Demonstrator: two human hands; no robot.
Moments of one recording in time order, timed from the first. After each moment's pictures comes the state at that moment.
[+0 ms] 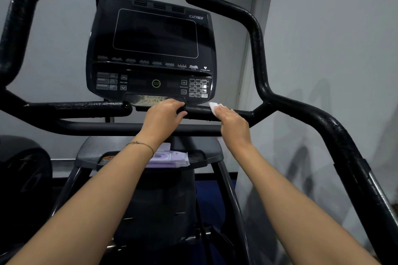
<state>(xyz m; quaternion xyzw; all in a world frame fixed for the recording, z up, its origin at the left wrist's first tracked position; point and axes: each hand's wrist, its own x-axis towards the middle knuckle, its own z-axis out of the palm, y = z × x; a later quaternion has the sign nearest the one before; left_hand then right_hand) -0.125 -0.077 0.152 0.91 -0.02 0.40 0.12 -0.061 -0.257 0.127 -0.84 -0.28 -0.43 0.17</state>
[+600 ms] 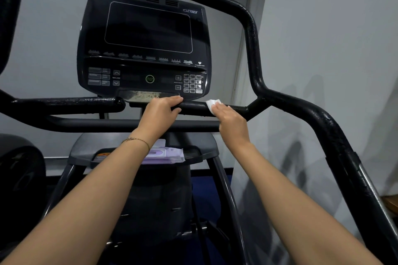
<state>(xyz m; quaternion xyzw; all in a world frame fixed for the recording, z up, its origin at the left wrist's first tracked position) -0.115 -0.078 0.148 0.89 -0.04 0.38 0.24 -0.056 -0.267 0.120 -0.82 -0.29 -0.47 0.16</state>
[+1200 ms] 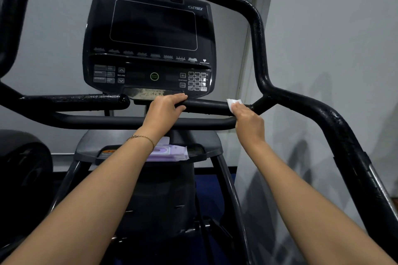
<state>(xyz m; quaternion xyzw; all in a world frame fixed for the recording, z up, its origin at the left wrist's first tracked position) -0.116 -0.081 0.147 0.89 -0.04 0.38 0.26 -0.046 -0.295 0.116 -0.85 -0.23 -0.44 0.16</state>
